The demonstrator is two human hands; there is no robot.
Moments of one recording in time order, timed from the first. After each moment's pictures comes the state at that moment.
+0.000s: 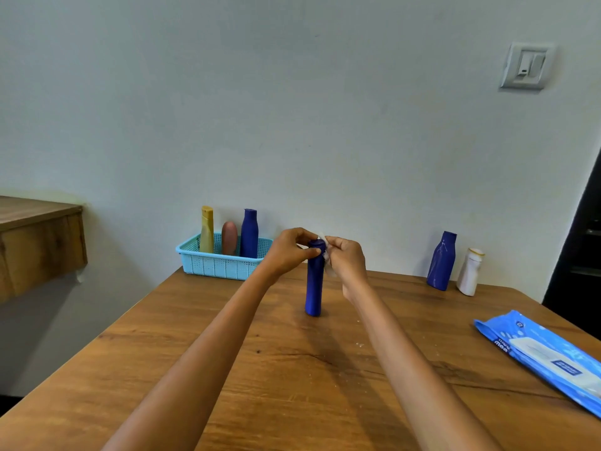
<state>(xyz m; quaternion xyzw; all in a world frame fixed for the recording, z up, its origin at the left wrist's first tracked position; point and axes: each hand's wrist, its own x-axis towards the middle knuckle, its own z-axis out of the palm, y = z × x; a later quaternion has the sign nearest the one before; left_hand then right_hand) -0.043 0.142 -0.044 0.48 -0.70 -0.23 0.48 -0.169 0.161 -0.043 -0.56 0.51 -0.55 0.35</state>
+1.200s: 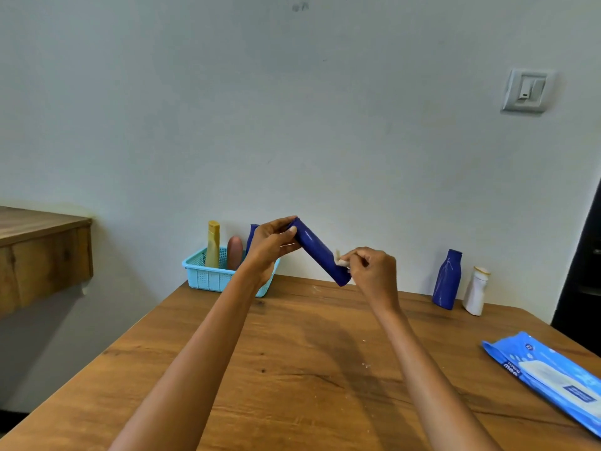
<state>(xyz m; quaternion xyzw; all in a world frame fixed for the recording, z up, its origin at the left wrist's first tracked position) -0.012 0.154 -0.013 0.32 -0.52 -0.44 0.66 -0.204 0.164 -0.041 -0.69 0.43 -0.58 0.01</state>
